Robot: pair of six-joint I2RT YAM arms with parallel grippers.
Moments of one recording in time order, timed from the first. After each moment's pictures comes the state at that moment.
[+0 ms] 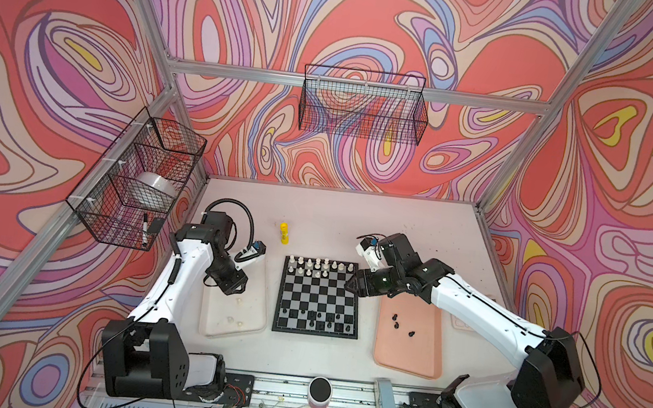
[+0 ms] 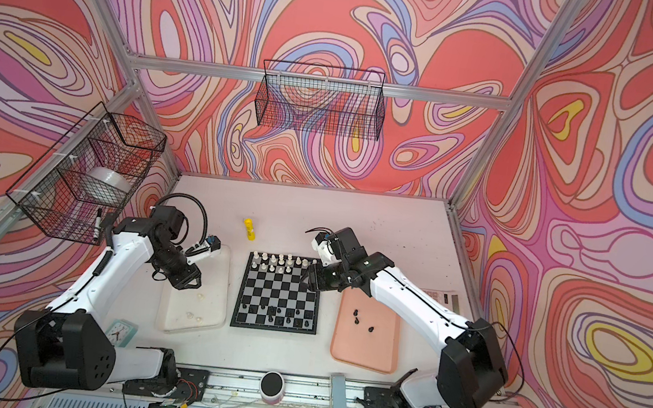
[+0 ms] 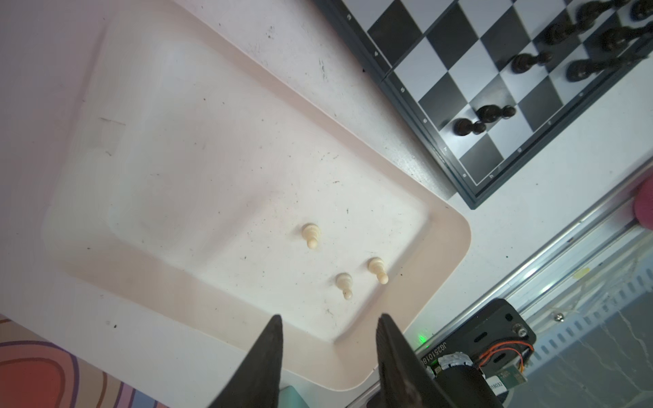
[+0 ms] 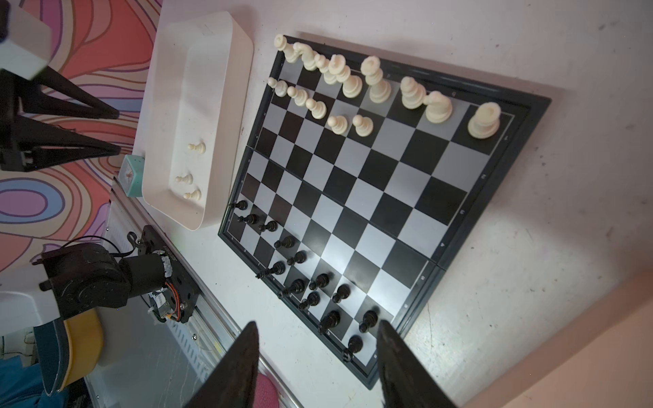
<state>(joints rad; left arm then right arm) 0.05 1.30 1.04 -1.22 0.17 0.77 0.65 1.44 1.10 -0.60 -0.41 0.40</state>
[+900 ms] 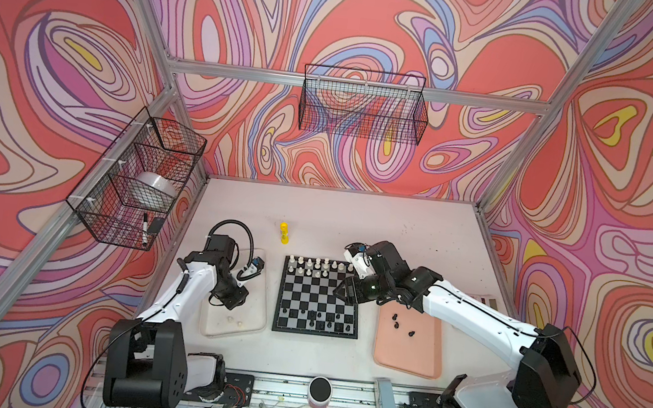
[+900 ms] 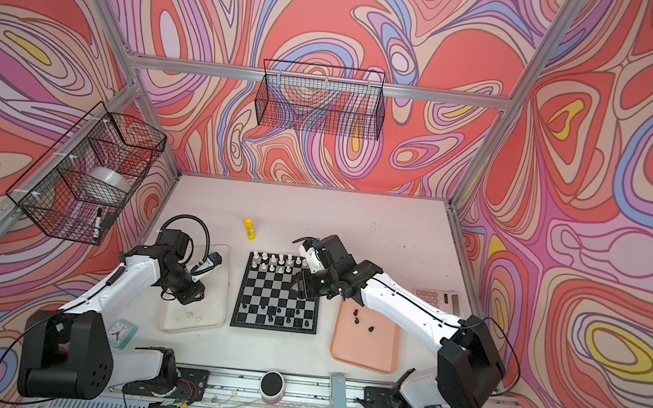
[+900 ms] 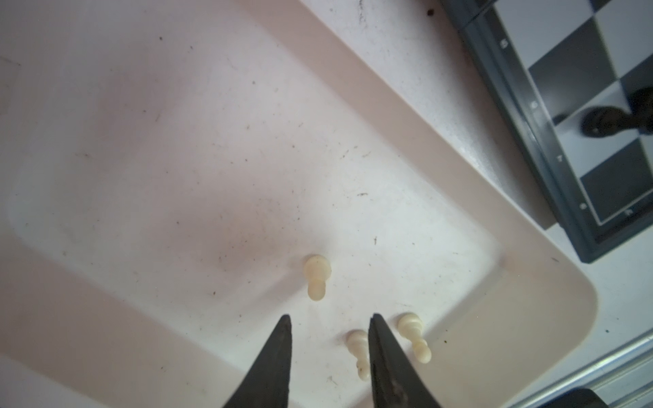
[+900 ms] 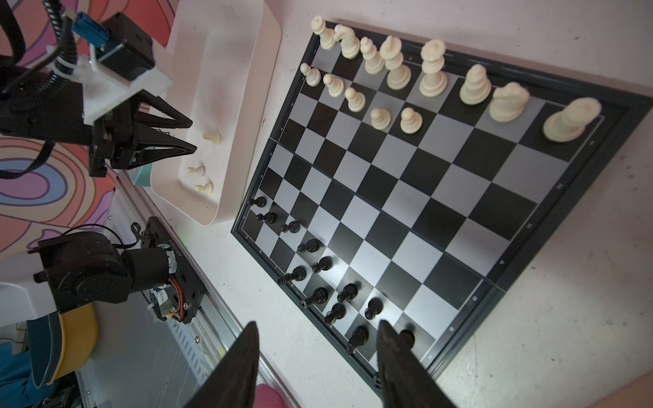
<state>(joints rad) 0.06 1.28 0.77 -0.90 0.12 0.70 0.74 1.44 1.05 -0.50 -0.36 0.45</state>
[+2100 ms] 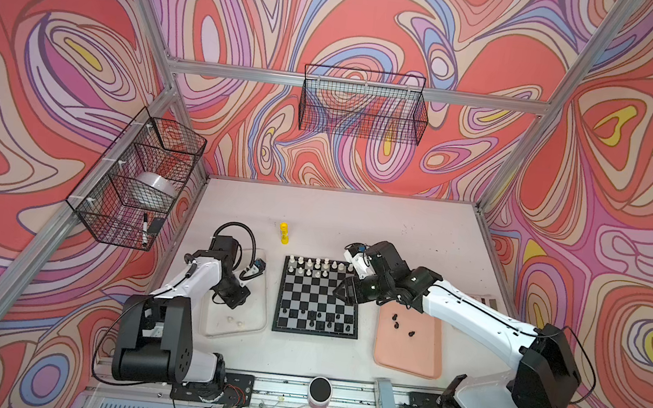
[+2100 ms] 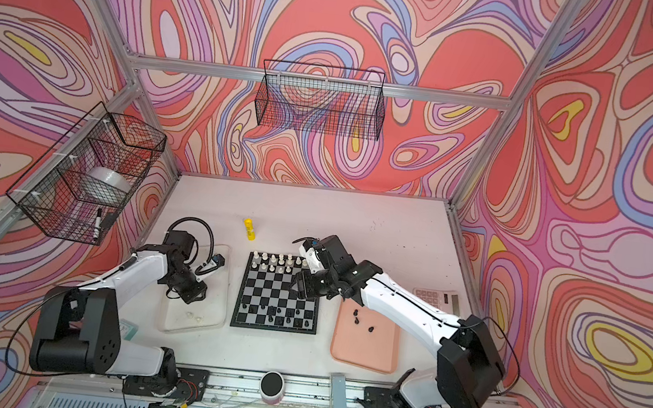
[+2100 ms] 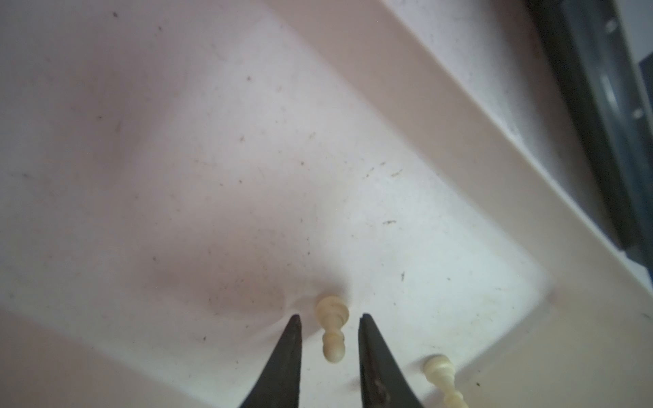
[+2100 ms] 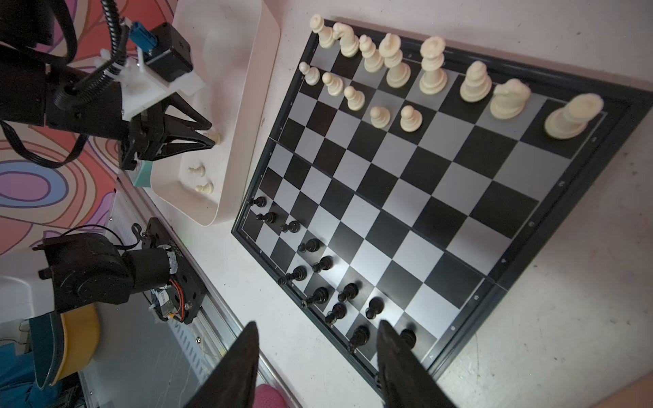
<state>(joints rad) 0.06 1.40 0.76 -0.81 0.11 0.70 0.75 1.44 1.05 -0.50 -0.37 0.46</state>
